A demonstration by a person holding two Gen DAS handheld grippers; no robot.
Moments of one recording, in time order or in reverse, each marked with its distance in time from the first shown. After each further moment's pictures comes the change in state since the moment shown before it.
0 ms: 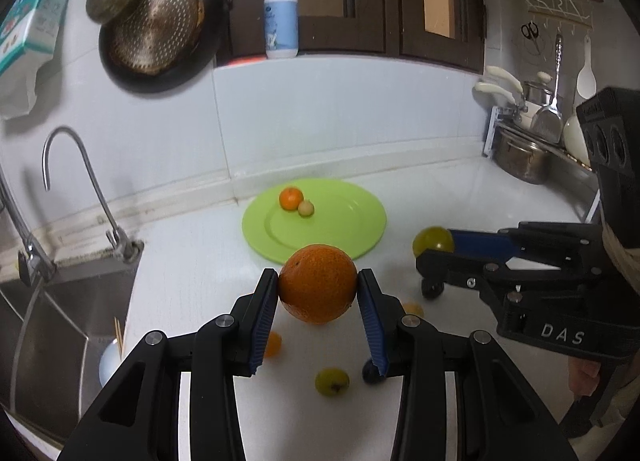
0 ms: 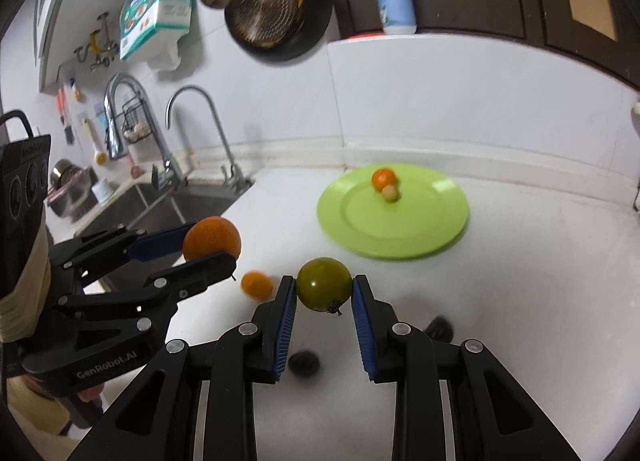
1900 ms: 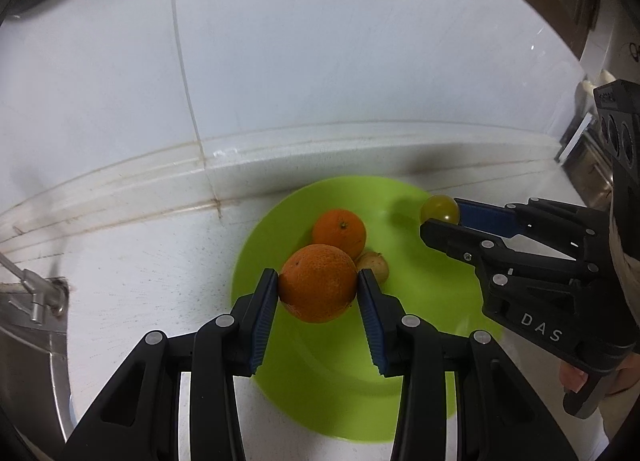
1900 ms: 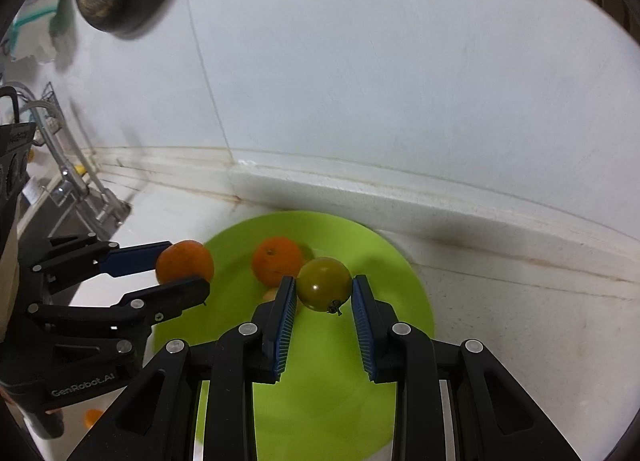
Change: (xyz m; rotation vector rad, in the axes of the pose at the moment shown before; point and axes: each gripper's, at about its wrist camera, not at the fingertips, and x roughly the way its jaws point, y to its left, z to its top) left arm 0.242 0.070 0.087 -0.127 0.329 -0.042; right arm 0.209 -0.117 0.125 -0.027 0.198 -0.108
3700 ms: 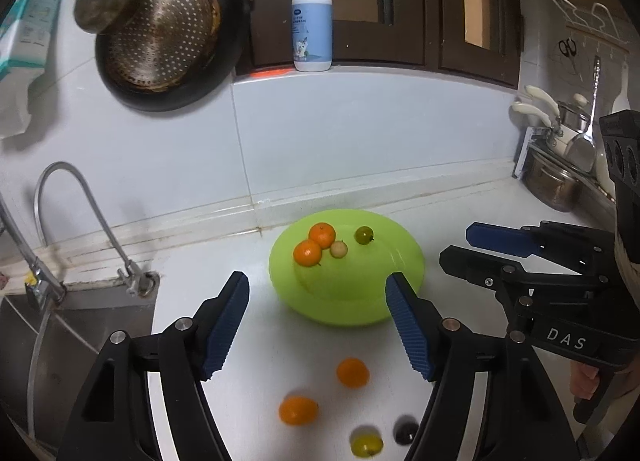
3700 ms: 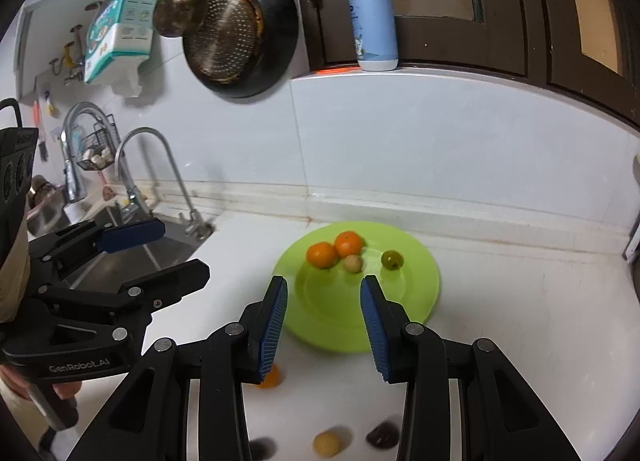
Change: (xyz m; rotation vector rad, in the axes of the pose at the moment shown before) left arm -0.190 -0.038 -0.097 0.083 -0.299 0.092; right arm -0.171 0.069 -0.079 0.015 -0.226 0.033
